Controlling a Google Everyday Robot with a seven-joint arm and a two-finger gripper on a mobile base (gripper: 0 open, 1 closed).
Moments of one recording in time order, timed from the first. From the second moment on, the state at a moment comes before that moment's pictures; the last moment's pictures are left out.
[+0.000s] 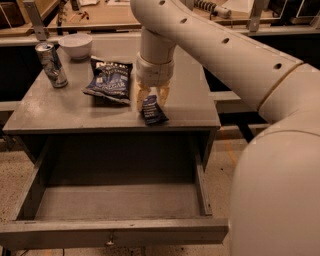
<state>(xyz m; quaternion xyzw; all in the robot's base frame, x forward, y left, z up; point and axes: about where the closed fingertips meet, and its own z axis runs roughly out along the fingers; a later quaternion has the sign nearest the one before) 0.627 0.021 0.845 -0.99 -0.15 -0.04 0.07</state>
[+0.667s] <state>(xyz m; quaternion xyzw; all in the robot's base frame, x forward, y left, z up) 0.574 0.066 0.874 -0.98 -0.02 -0.02 0.22</state>
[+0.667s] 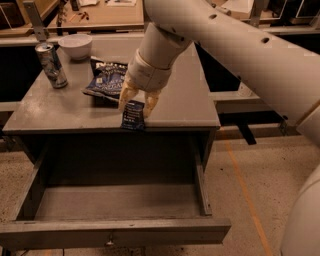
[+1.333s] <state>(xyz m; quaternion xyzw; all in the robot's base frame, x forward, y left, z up) 0.532 0.072 0.862 -0.98 0.02 0.00 0.22</state>
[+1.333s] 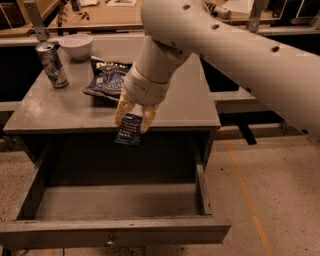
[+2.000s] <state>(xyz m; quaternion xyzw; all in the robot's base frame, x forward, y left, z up) 0.473 0.094 0.818 -0.97 0.07 0.03 0.25</state>
